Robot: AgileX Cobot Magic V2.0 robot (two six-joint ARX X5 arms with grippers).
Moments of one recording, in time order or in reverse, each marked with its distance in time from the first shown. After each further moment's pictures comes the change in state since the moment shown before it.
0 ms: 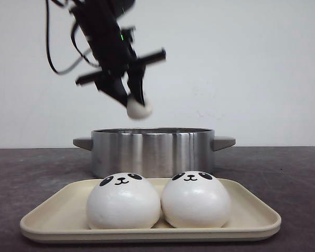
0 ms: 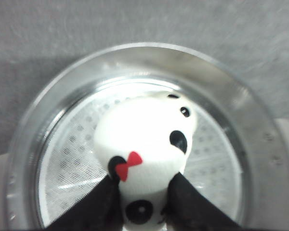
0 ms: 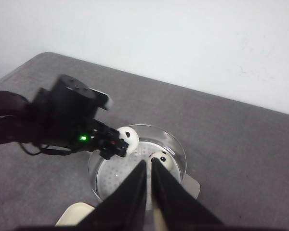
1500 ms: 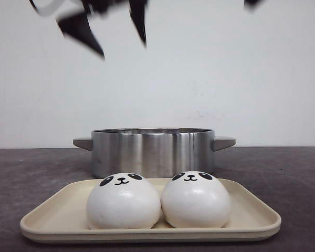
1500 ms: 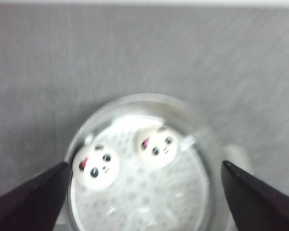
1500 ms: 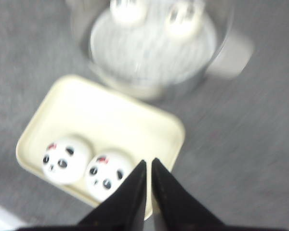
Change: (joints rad) left arm 0.005 -0.275 0.147 -0.215 -0.031 0.013; right arm 0.001 0.000 -0.624 0.109 -0.177 0.157
